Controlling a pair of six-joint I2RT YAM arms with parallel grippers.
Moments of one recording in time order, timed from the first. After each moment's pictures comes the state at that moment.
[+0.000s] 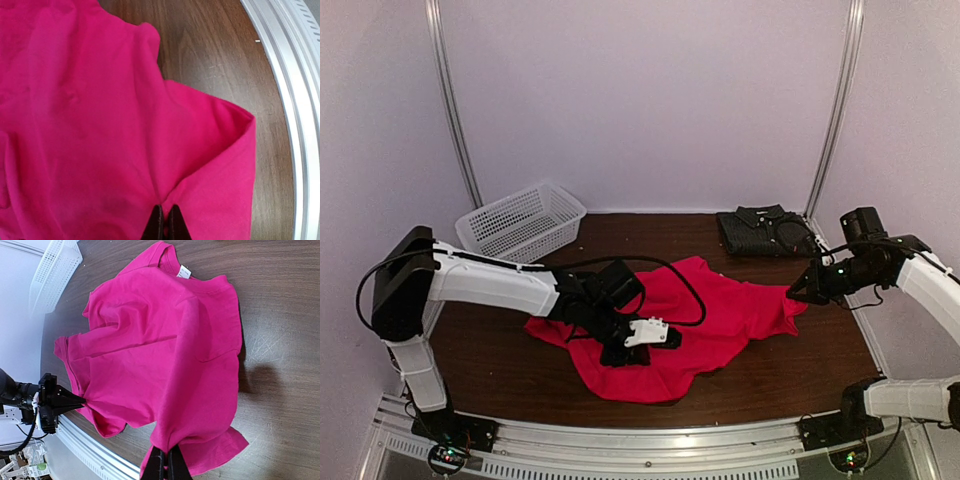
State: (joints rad) left arm -1.05 1.85 1.18 -0.41 0.33 0.62; right arm 0.14 1.02 0.89 -0.87 -0.51 0.32
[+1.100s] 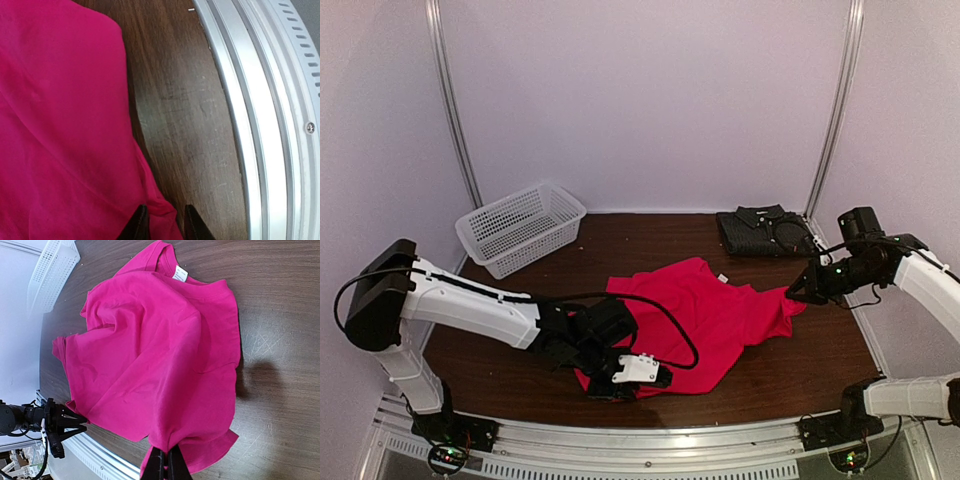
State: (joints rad) left arm -1.19 1.71 0.98 -0.36 0.26 0.53; right arm 0.14 1.05 0.89 -0.86 -0.51 0.32
